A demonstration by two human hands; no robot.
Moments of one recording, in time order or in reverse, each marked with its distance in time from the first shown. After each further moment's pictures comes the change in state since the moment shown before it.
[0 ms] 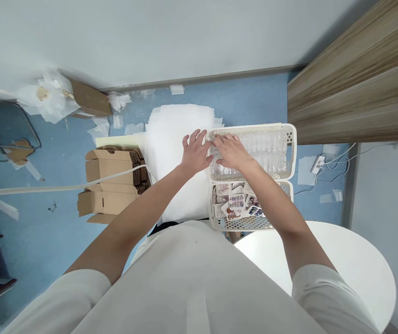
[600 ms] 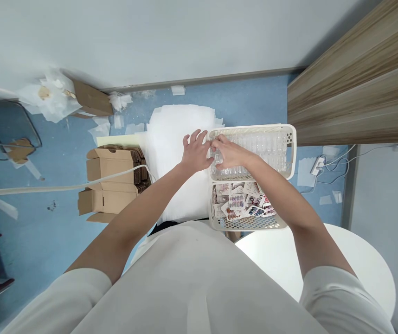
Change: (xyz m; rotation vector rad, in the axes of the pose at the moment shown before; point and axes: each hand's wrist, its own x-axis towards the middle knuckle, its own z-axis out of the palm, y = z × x) left_hand 0.001 -0.003 -0.001 -0.042 -0.032 -0.001; right_hand 0.004 0.008 -0.006 0.376 -0.154 -0.079
